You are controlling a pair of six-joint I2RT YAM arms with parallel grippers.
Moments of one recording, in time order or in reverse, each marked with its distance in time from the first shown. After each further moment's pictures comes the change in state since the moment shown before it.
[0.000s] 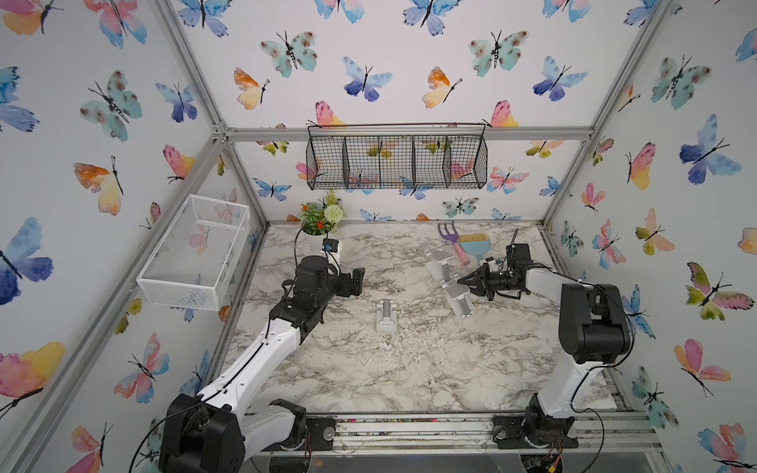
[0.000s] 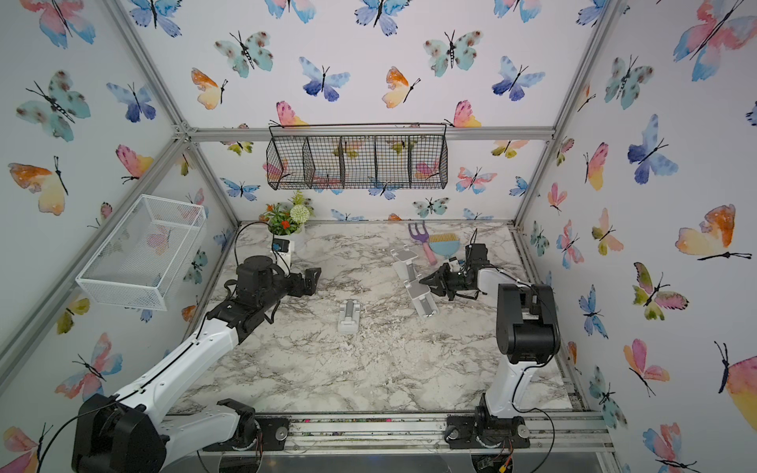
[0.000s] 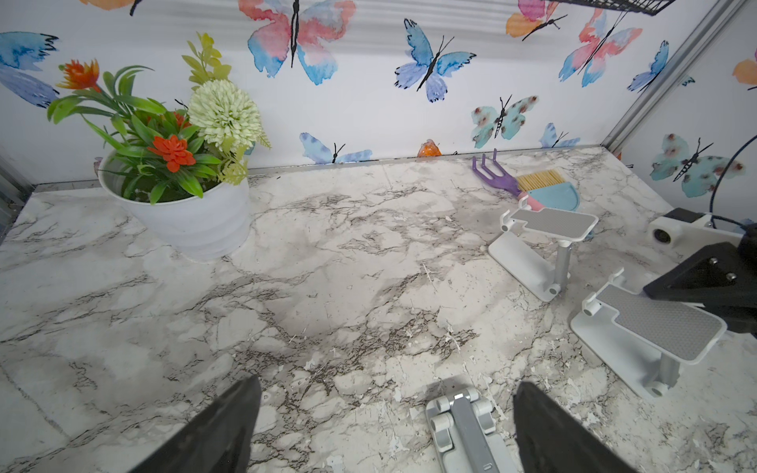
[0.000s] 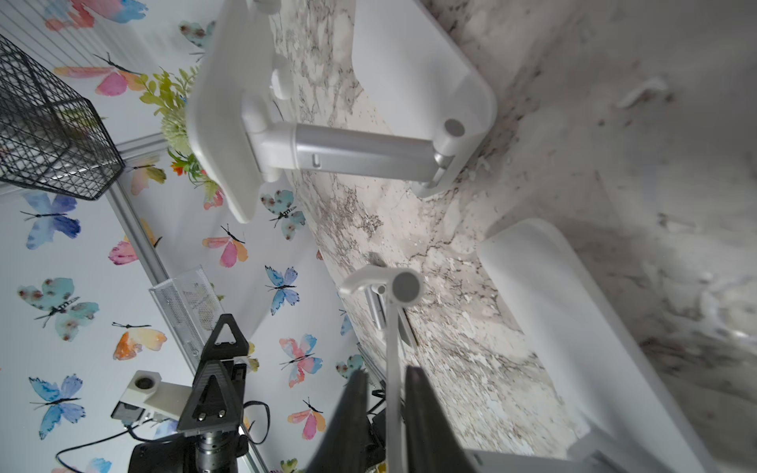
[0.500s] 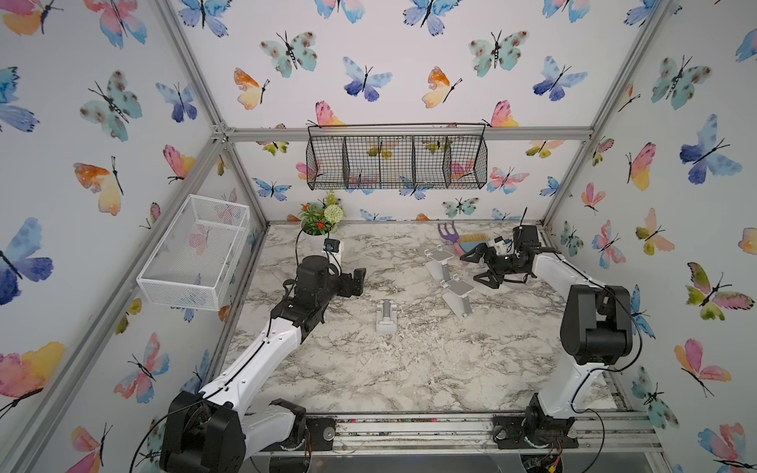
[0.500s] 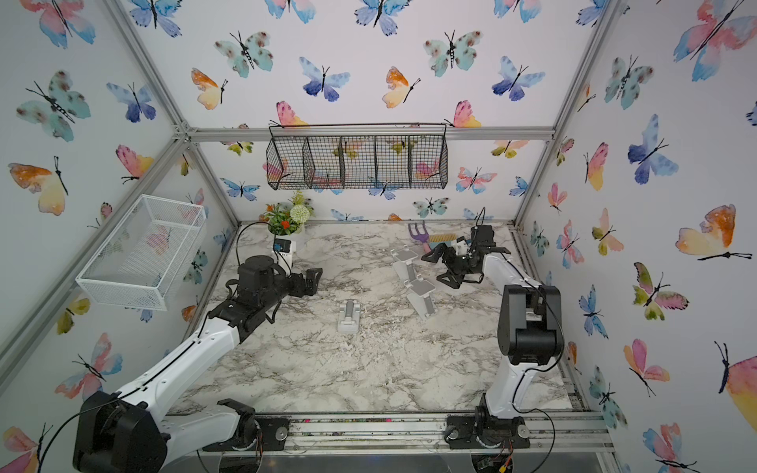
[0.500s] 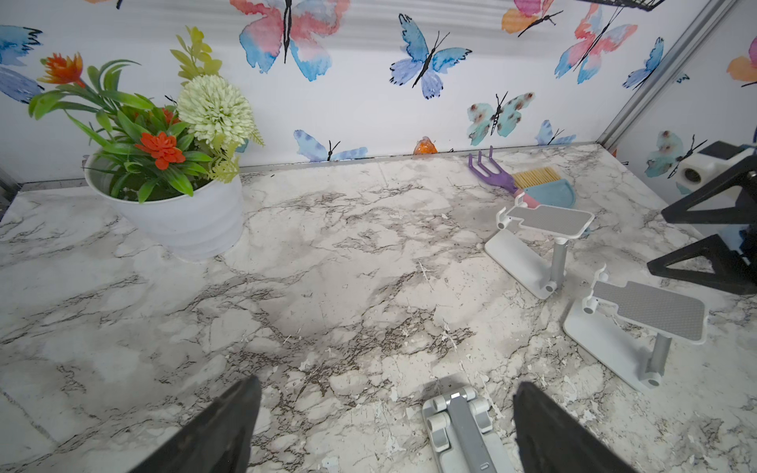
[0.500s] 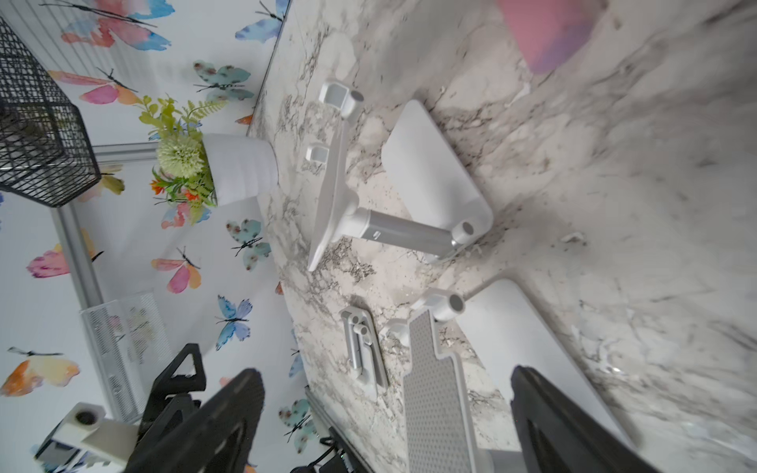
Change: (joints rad) left arm -0.005 0.010 0.000 0.007 0.011 0.000; right arm -0.017 -0.018 0.225 -0.219 0.214 -0.184
